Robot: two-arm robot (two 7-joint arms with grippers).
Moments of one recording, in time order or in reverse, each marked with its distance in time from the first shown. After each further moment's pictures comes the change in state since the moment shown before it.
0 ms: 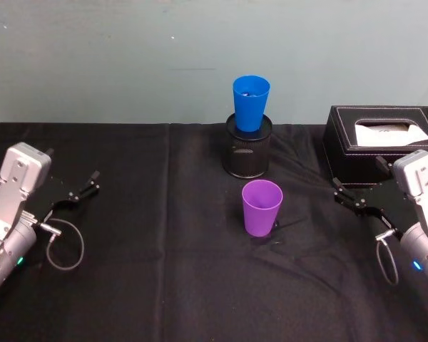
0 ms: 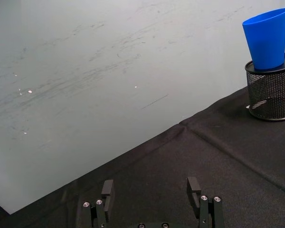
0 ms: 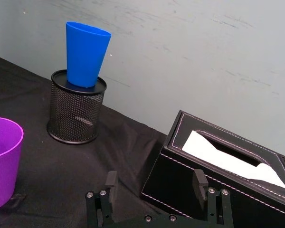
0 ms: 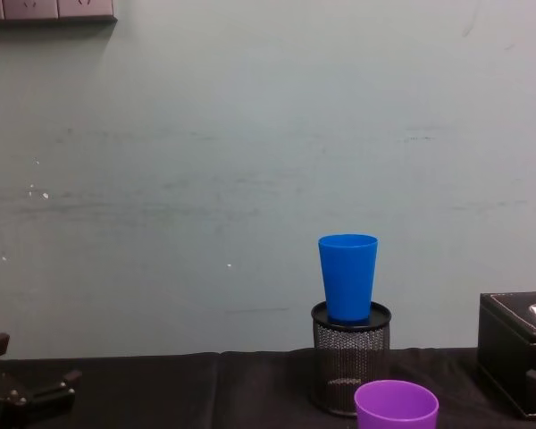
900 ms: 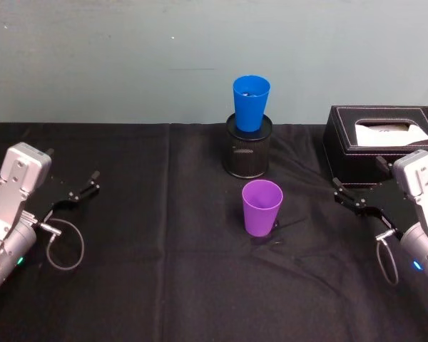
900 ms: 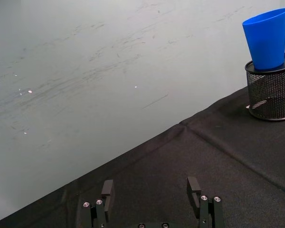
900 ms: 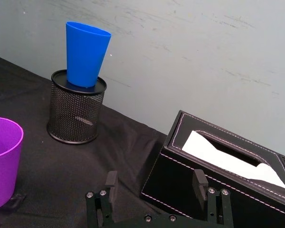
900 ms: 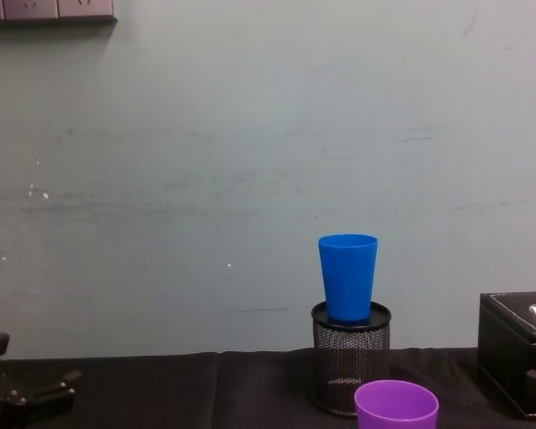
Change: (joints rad) left arm 0.000 0.000 0.000 0.000 0.000 0.000 0.000; right arm 0.000 0.000 0.000 0.000 0.000 0.000 0.000
